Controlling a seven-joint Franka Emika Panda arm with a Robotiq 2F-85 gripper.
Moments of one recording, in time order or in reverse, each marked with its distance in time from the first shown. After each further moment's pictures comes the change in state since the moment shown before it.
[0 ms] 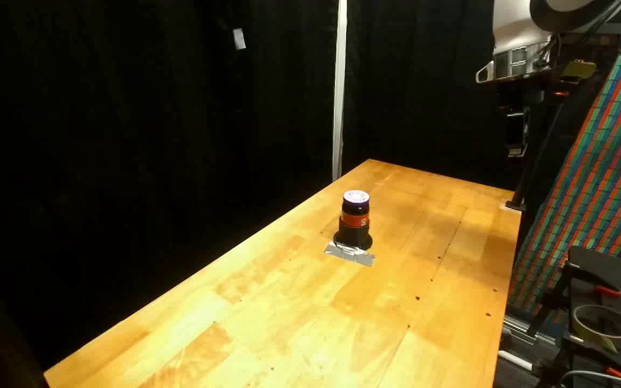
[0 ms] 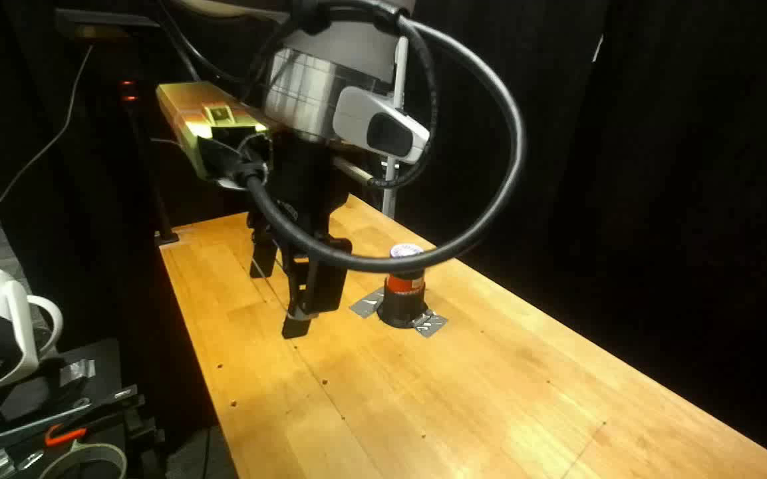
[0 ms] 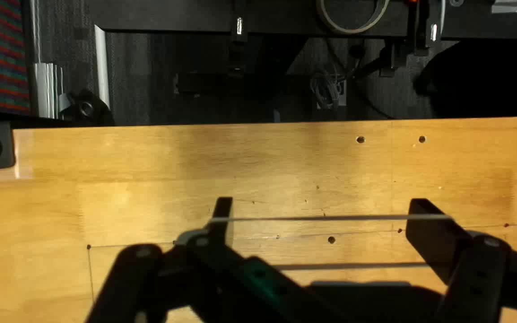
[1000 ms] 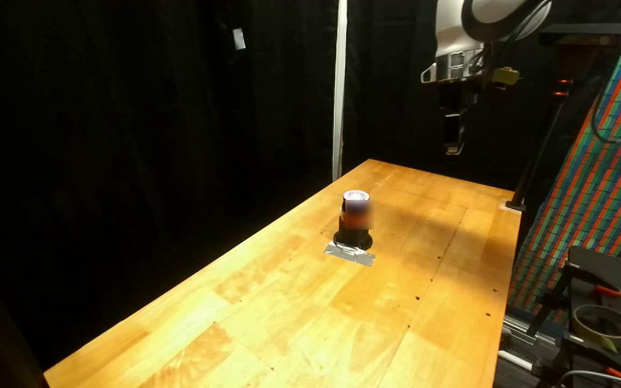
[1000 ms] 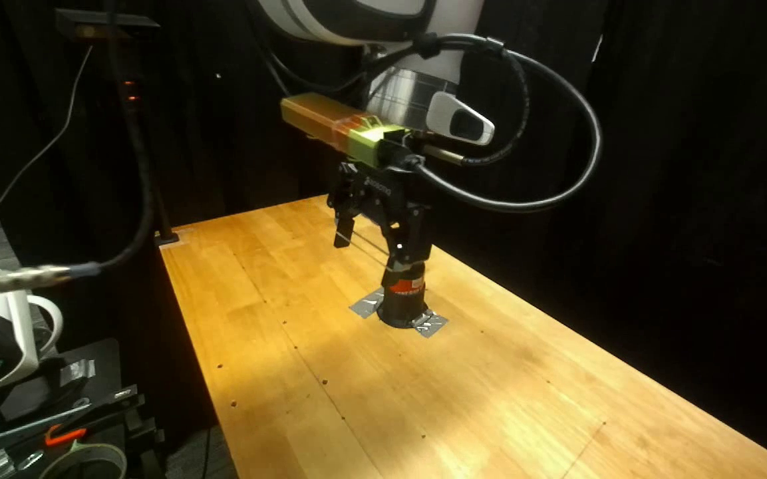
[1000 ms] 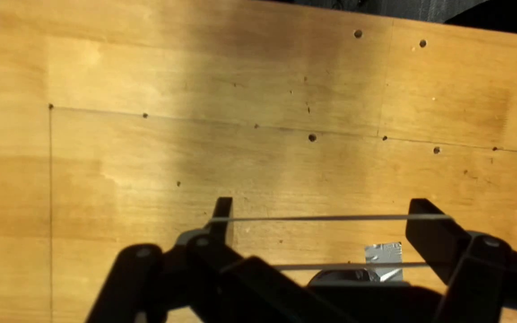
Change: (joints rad) arm 0.031 0.300 0.059 0.309 0.045 0.056 -0.061
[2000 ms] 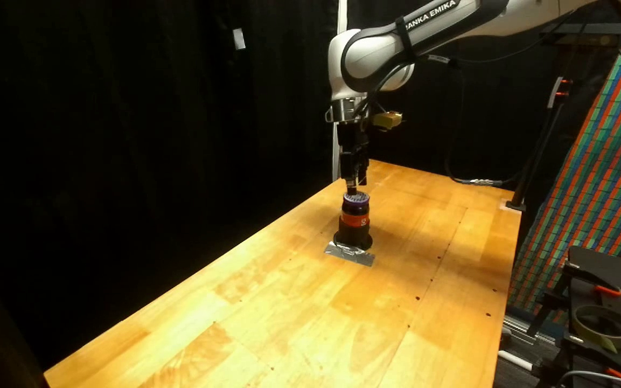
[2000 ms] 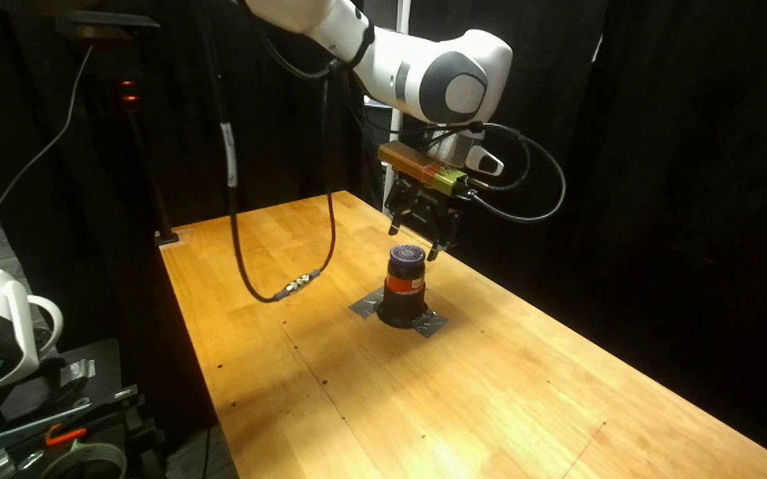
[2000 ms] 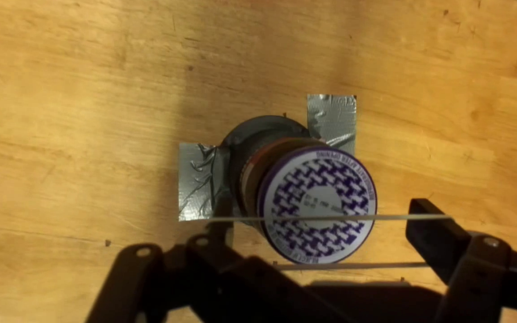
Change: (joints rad) arm 0.056 0.657 0.127 0.770 0.033 -0.124 0.053
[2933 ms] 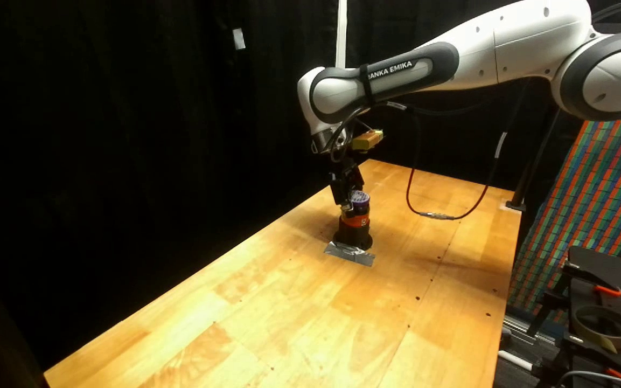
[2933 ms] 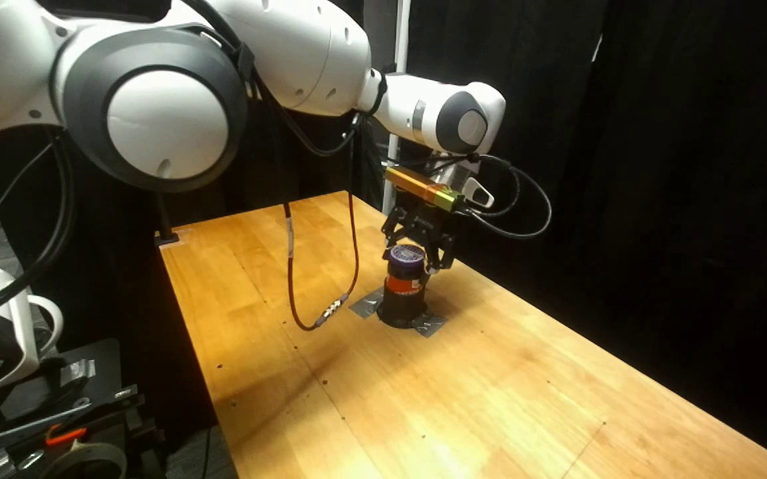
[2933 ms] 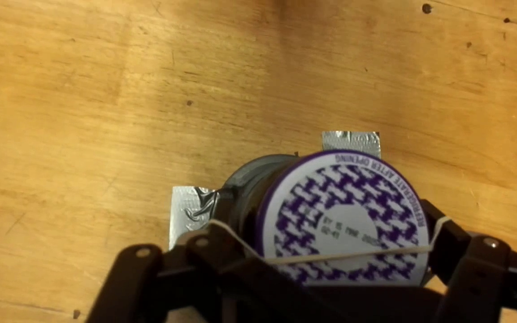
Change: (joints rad) arm 0.062 0.364 -0.017 0.512 -0.080 -0.382 0.068
